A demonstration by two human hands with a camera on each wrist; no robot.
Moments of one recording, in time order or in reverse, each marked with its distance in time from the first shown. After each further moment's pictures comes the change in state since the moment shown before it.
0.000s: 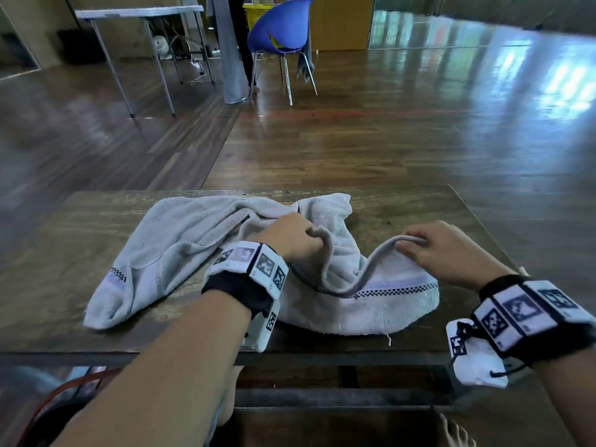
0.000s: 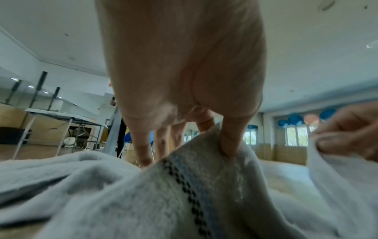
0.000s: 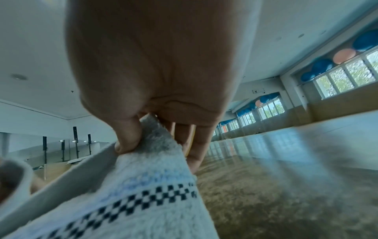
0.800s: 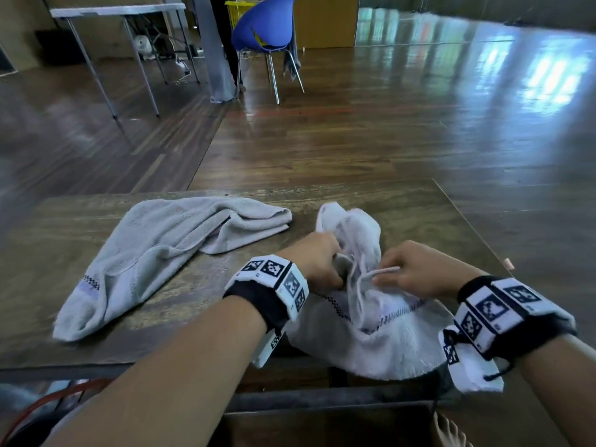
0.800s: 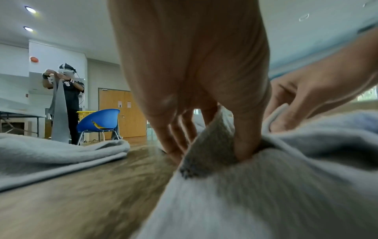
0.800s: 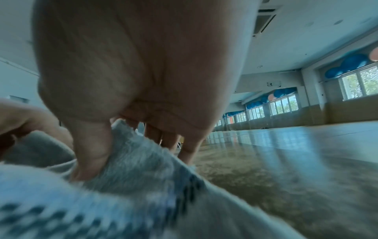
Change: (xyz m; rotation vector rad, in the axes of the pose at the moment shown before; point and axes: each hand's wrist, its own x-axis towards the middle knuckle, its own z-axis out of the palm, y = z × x) left_hand 0.022 0.039 0.049 0.020 -0.108 0.265; right_hand -0.007 0.012 0.014 -0.003 -0.375 -0.005
